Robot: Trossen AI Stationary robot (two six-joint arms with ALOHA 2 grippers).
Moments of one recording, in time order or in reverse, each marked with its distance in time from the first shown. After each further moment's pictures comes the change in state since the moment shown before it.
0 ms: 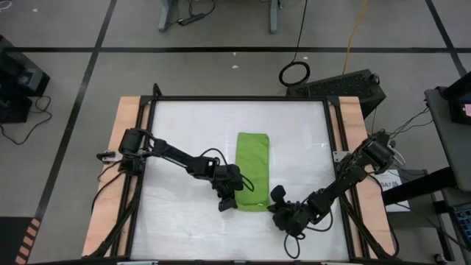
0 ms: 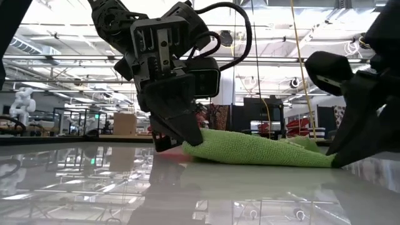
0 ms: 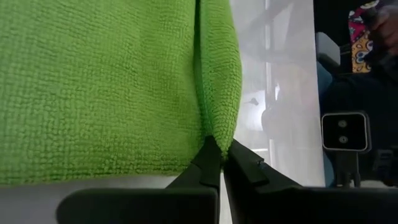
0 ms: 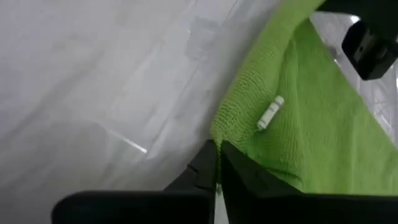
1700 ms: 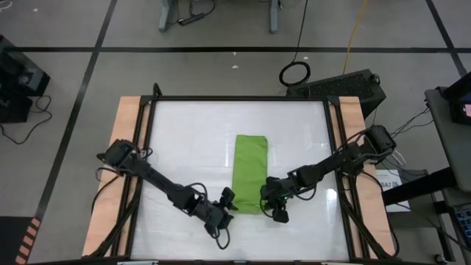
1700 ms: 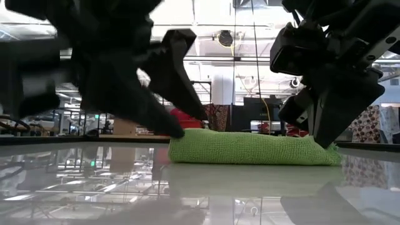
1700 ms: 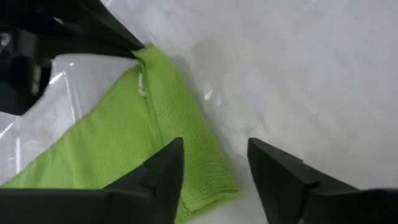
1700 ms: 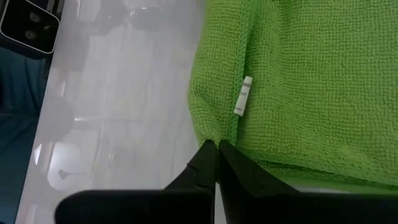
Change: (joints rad) left arm -0.373 -0.068 0.000 -0.016 -0.894 0.898; right arm -0.342 -0.124 -0.005 0.024 -0.790 0.550
